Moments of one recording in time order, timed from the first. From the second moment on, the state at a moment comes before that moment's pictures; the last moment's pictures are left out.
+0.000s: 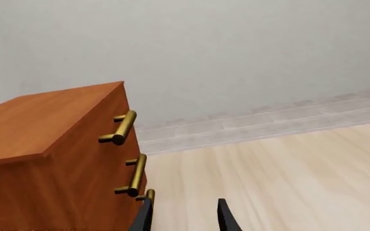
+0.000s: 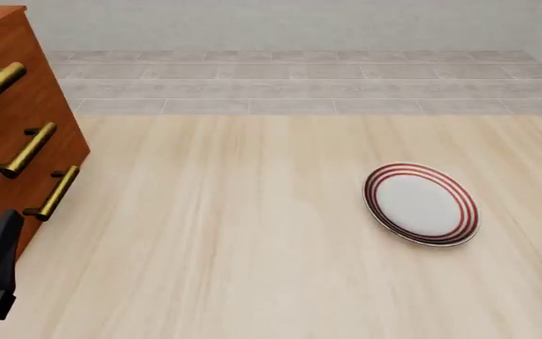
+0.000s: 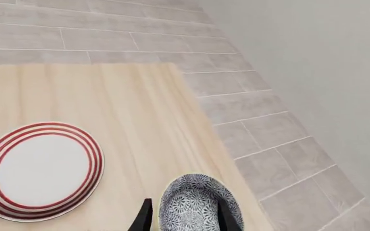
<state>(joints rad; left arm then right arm) -0.06 0.00 -0.02 -0.06 0.14 -0.56 0.47 -0.47 0.39 -0.35</state>
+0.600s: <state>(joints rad) -0.07 0.00 -0.01 -0.07 0.15 -0.77 0.79 -0.46 0.17 -0.41</state>
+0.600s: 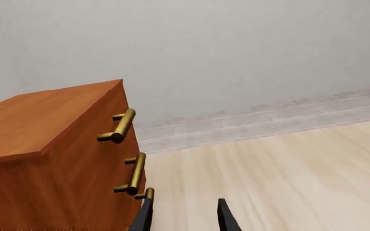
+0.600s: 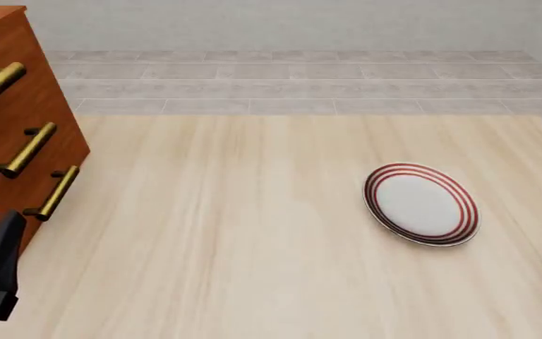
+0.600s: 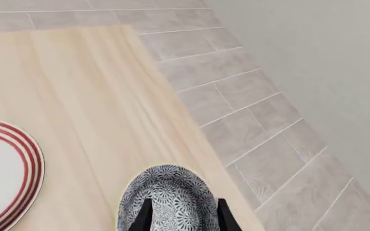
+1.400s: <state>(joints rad) -0.06 0.01 0.00 -0.07 0.14 -0.93 1.28 -0.42 -0.18 -0.49</state>
